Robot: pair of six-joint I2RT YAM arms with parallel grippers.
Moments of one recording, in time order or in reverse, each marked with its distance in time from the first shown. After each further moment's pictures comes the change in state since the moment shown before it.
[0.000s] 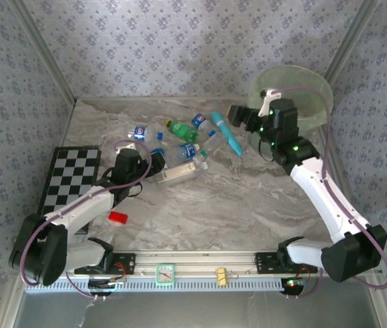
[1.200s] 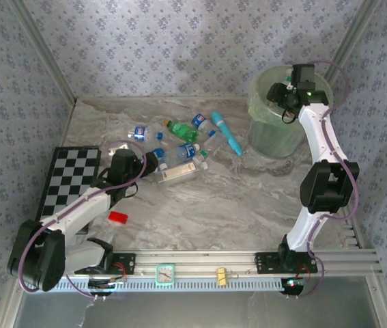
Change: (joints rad) left arm 0.036 -0.043 -0.003 -0.076 -0.079 -0.014; right arm -0.383 0.585 0.631 -0.421 0.006 0.015
